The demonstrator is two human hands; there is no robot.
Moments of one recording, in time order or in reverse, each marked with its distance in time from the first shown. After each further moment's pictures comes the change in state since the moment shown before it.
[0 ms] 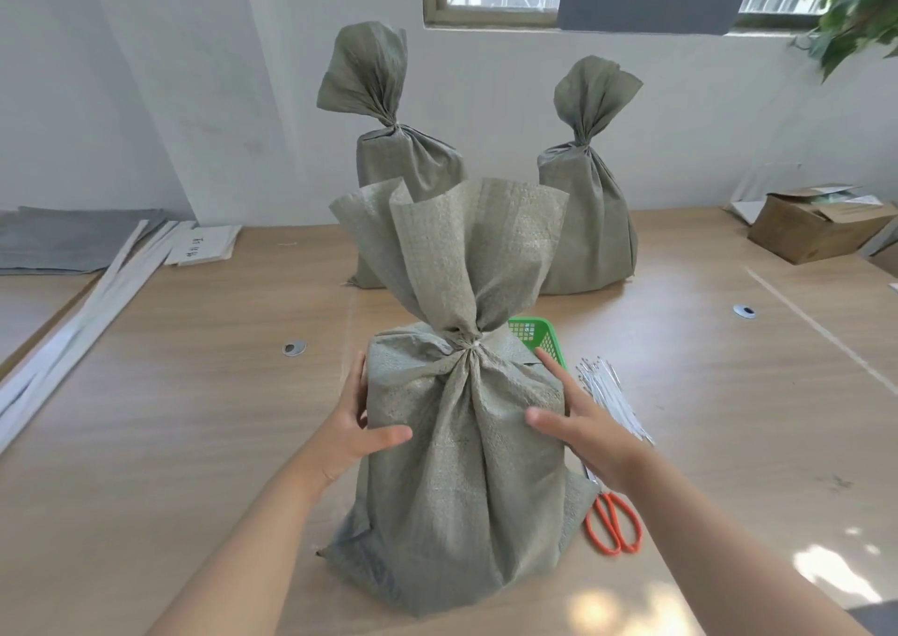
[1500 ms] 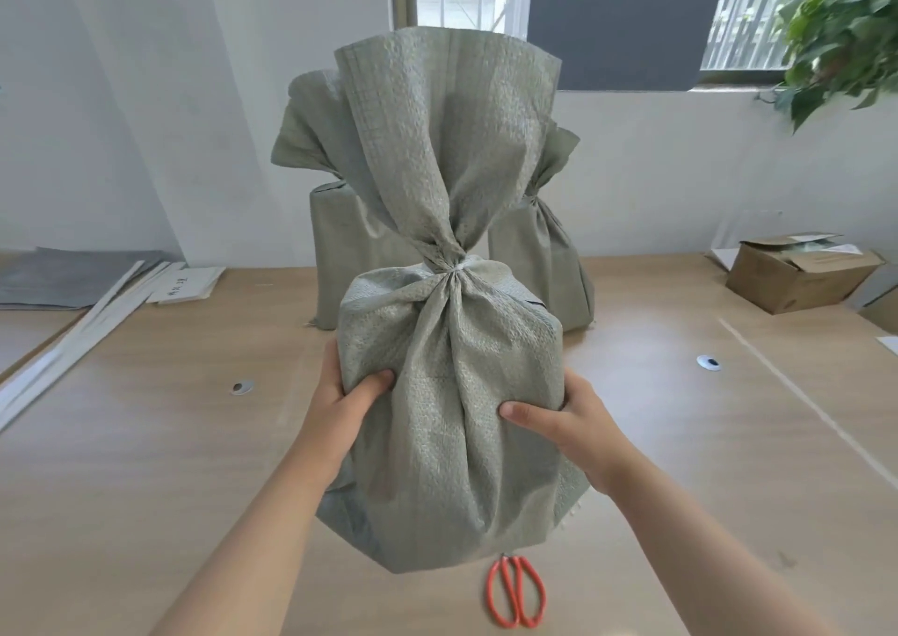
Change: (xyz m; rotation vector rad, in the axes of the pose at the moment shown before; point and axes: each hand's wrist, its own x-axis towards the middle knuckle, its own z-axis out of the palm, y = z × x) left_hand 0.055 0.107 0.168 -0.174 0.440 0.230; right_hand -0.037 -0.064 -0.137 0.005 0.076 -0.288
